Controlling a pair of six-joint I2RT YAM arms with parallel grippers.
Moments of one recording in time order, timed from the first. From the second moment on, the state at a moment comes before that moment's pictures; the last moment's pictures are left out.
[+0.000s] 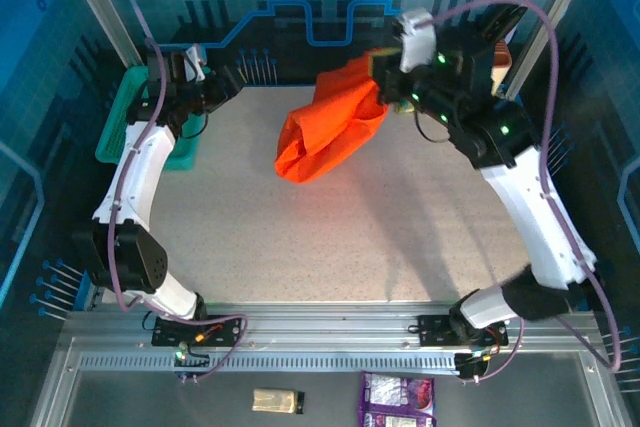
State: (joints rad) left arm 0.03 1.57 1.58 -0.55 0.43 -0.61; right arm 0.53 1.41 1.92 -0.76 0.04 0.14
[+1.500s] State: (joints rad) left arm -0.70 1.82 1.13 -0.74 0.12 -0.55; right arm 0.69 1.62 1.09 -0.81 0.07 0.34
